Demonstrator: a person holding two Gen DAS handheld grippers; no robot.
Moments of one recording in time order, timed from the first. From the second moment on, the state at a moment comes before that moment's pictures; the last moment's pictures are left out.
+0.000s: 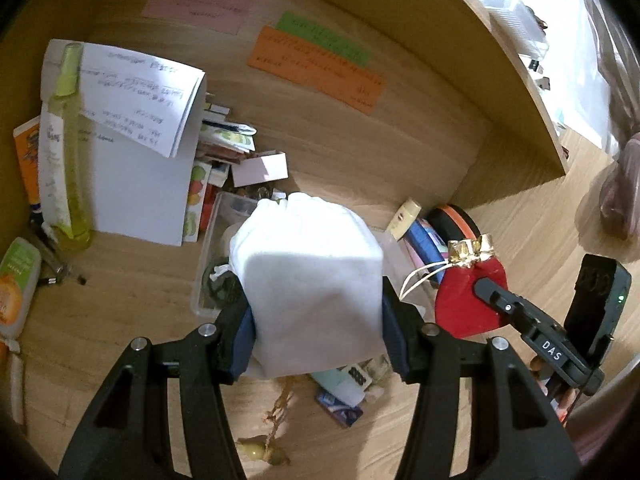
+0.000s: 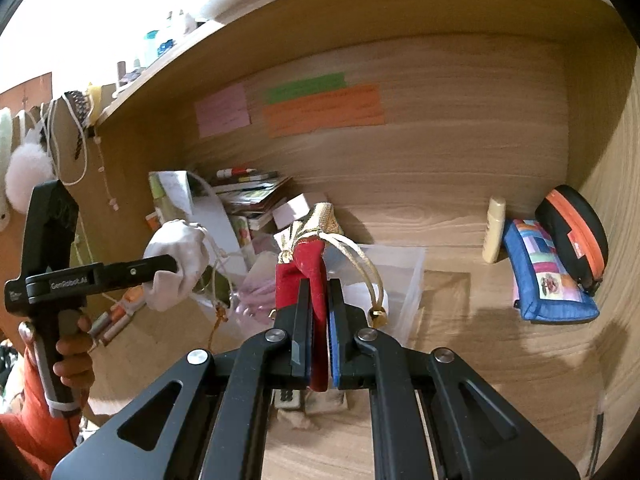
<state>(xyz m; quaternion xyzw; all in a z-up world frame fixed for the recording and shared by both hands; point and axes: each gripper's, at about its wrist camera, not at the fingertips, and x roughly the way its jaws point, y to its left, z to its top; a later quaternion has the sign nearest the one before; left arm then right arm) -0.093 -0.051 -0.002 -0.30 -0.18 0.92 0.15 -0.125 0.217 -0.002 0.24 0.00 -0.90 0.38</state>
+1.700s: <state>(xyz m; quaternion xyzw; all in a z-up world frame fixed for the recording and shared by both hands) -0.136 -0.020 -0.017 -0.30 -0.06 0.94 0.14 -0.192 0.146 -0.050 0.29 0.09 -0.89 0.33</state>
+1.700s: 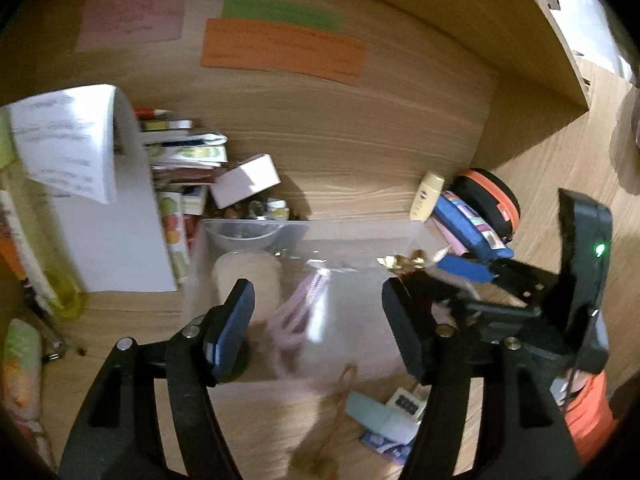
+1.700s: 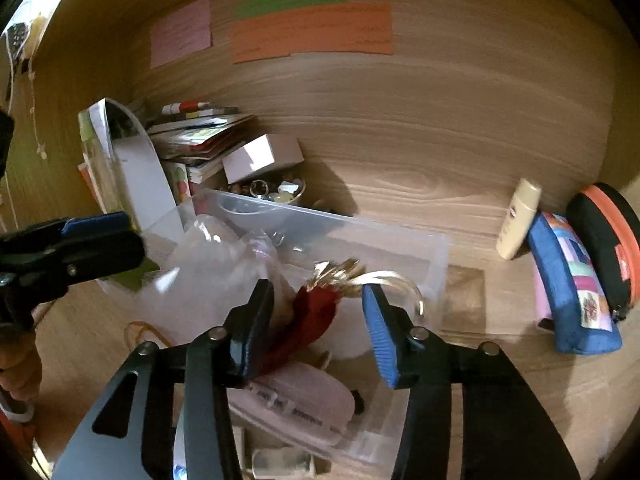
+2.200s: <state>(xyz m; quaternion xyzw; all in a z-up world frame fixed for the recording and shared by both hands) -0.080 -0.036 -0.036 -0.33 -0.02 0.94 0.12 -0.131 0.185 -0.026 0.24 0.10 -0.91 0.31</state>
